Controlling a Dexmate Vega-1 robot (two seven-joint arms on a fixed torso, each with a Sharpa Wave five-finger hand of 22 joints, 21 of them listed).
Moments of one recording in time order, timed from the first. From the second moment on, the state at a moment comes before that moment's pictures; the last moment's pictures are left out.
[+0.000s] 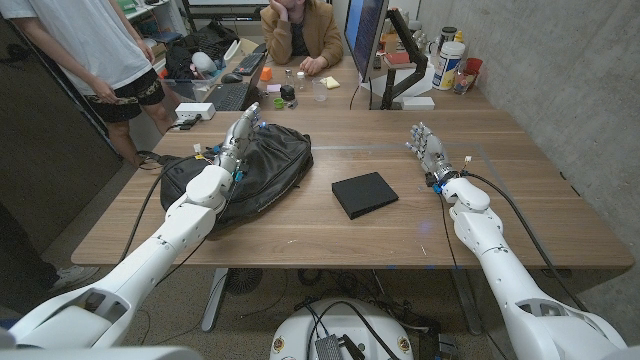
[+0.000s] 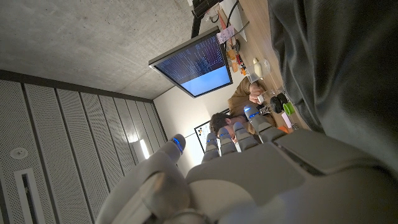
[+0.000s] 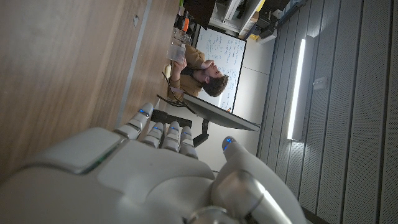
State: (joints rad) left arm 0.81 0.57 0.35 -1.37 -0.50 -0.28 0.07; left_hand 0.17 0.14 0.52 0.17 0.22 -0.04 -0.08 0.19 0.18 -0.03 -0.08 0.17 0.18 -0.05 -0.03 0.20 0.18 -0.01 -0.03 0.50 0.18; right arm -0.84 -0.19 0.00 -1.22 0.29 0.17 0.27; right_hand 0.08 0.10 0.35 0.13 0.19 0.02 0.00 0.19 0.18 0.02 -0.01 0.20 0.18 -0.05 -0.03 0.18 0.17 -0.01 -0.03 0.43 0.18
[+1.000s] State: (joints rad) left arm 0.83 0.59 0.34 -1.41 -0.47 -0.27 0.10; left_hand 0.17 0.14 0.52 0.17 0.22 -0.04 -0.08 0.19 0.18 -0.03 -0.08 0.17 0.18 -0.05 -0.03 0.20 0.18 -0.01 -0.03 0.49 0.18; right arm -0.84 -0.18 0.00 -1.22 0.29 0.17 0.28; right_hand 0.08 0.10 0.35 0.13 0.19 0.02 0.00 0.19 0.18 0.02 -0.01 0.20 0.18 -0.05 -0.03 0.18 0.17 0.00 -0.03 0.43 0.18
